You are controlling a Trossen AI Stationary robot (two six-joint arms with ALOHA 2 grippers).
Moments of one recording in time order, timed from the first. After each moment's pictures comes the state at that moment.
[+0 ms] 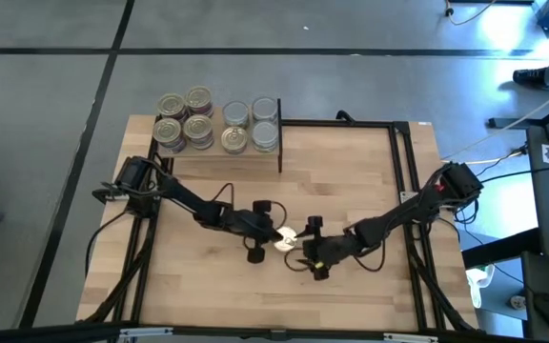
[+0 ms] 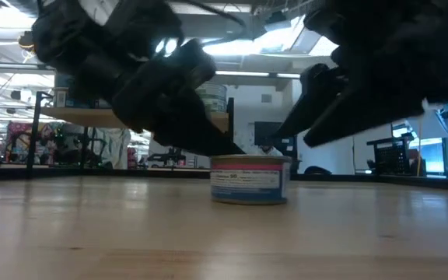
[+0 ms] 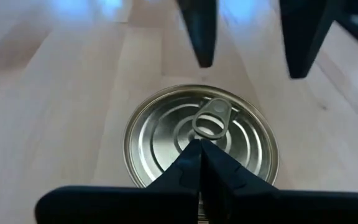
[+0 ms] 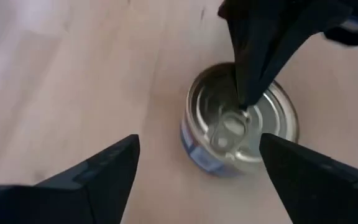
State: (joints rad) left arm -0.20 1.92 0.75 0.60 -0.10 -0.13; right arm 0.47 1.69 0.85 0.07 0.36 0.13
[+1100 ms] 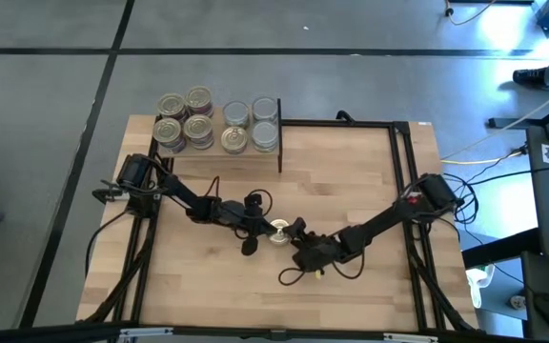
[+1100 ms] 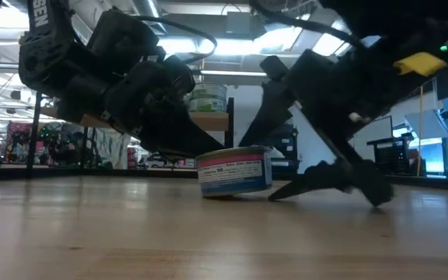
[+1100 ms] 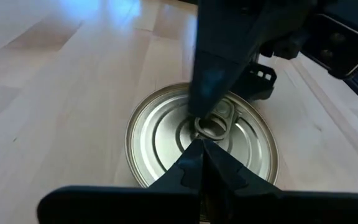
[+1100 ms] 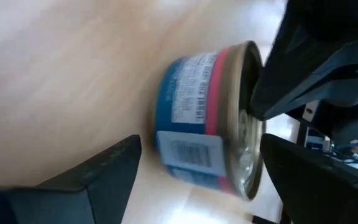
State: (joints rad) left arm -0.14 1.93 0.57 0.91 -0.06 -0.27; right arm 0.44 1.93 0.93 0.18 0.66 -0.74
